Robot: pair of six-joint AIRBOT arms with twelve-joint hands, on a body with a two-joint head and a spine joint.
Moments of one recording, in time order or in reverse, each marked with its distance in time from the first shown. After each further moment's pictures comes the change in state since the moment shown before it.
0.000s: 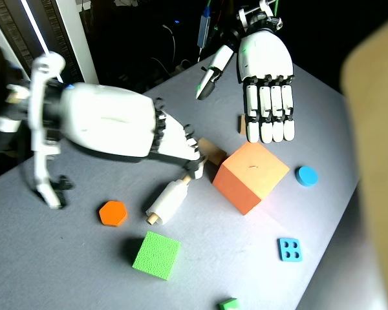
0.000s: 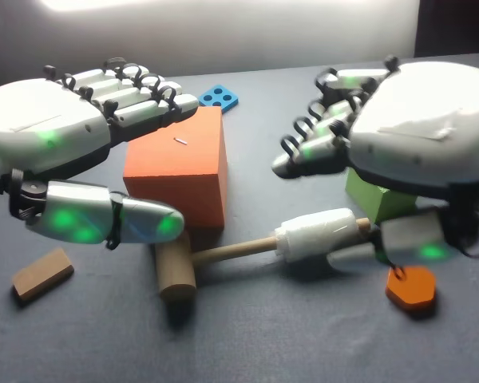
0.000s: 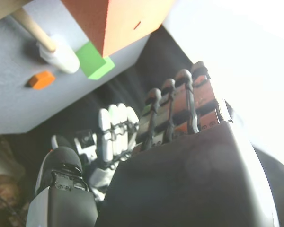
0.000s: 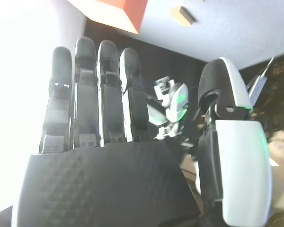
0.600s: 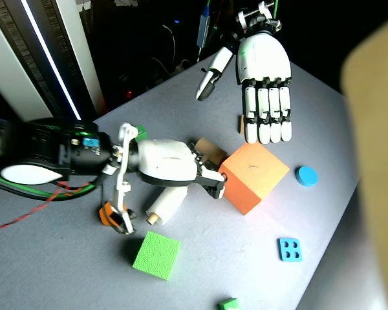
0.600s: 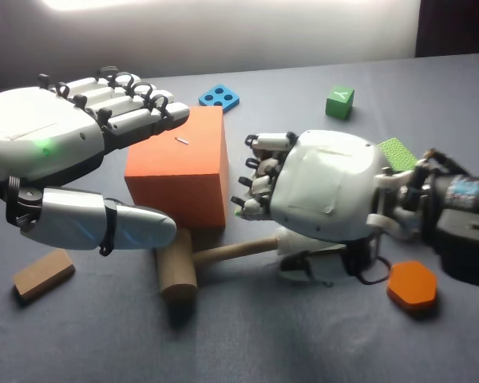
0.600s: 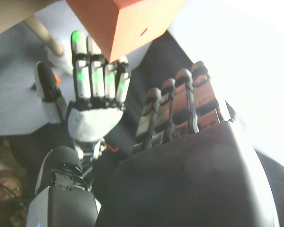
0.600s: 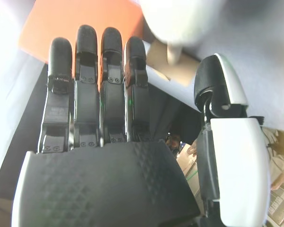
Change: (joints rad) left arm 0.031 0.000 0.014 0.008 -0.008 0.000; right arm -0.254 -0.403 0.347 -0.336 0.303 -0.039
